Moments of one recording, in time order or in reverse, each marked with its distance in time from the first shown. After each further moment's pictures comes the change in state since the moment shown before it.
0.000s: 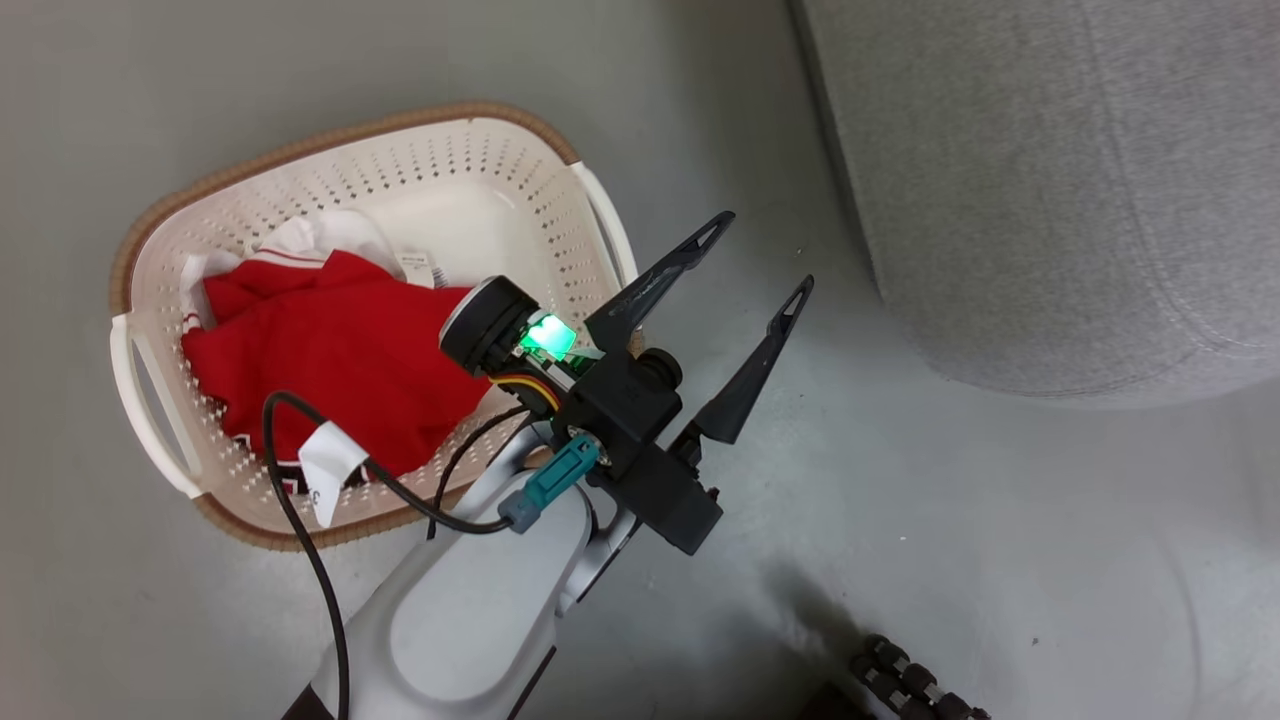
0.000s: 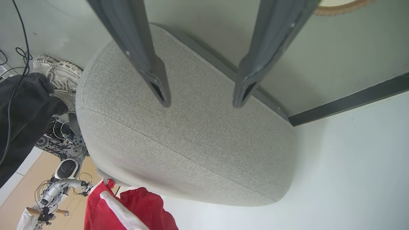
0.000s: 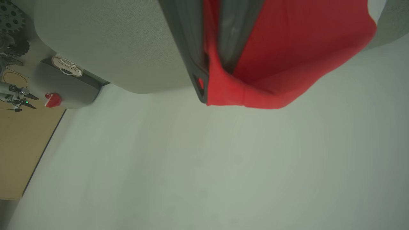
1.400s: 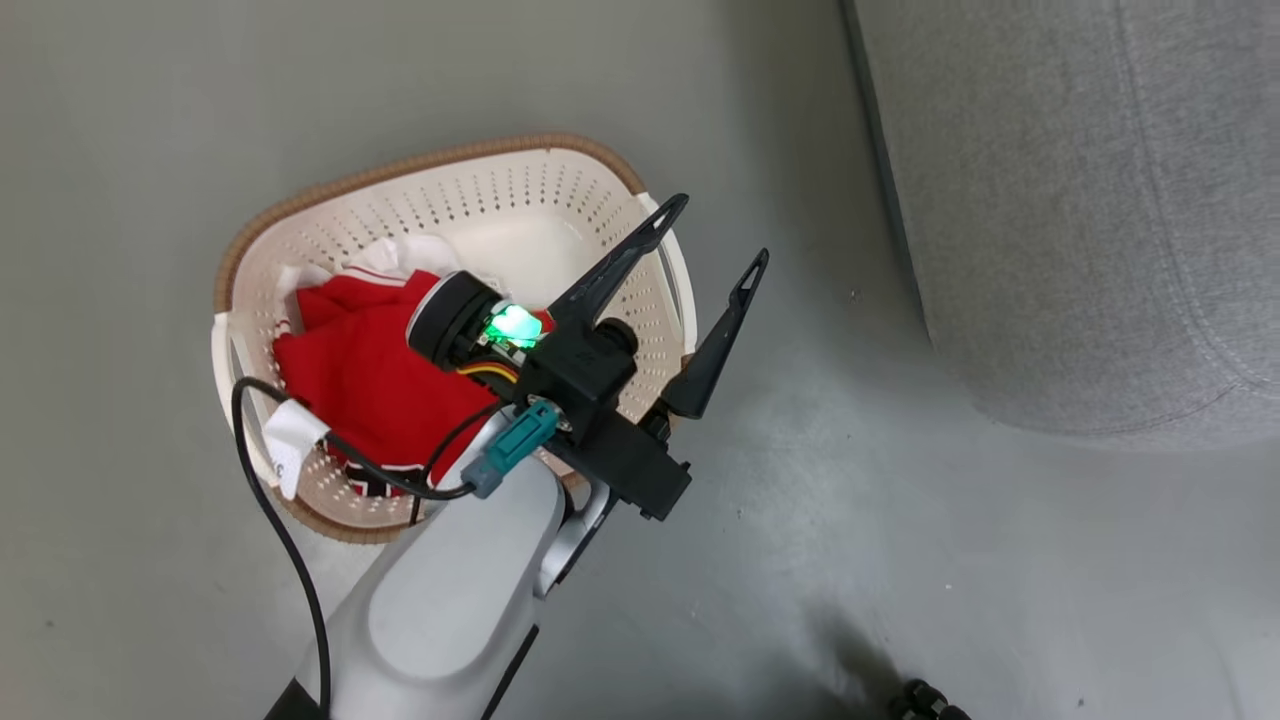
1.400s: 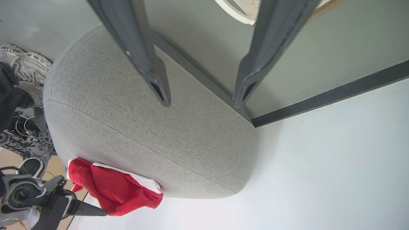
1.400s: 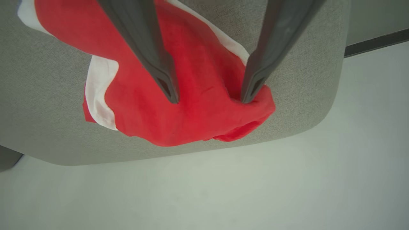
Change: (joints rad) left arm -0.012 -0.003 0.048 0.055 -0.043 0.002 -0.001; right arm 0.165 0.213 0.052 0.086 -0.011 0.068 0.000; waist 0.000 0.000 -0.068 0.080
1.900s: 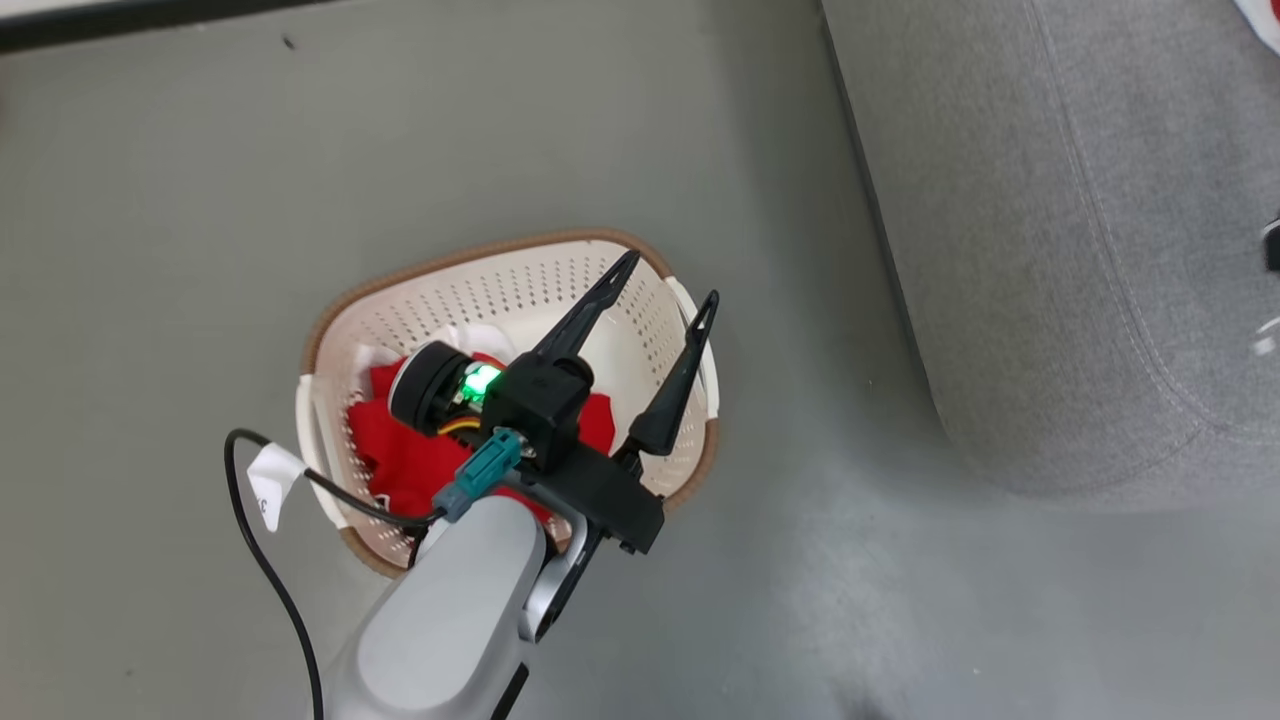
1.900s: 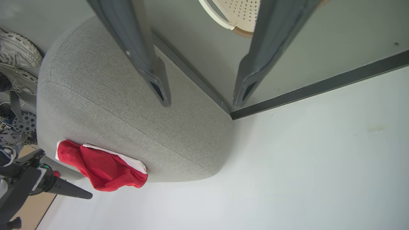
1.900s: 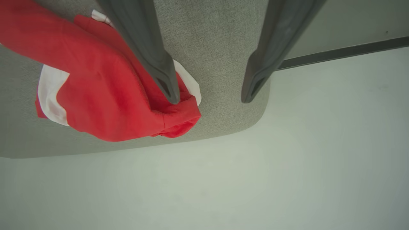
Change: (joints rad) left arm 0.076 -0.003 0.030 0.032 -0.077 0.028 0.000; right arm 0.186 0.076 0.056 -0.145 -0.025 0.004 0.000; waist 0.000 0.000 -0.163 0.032
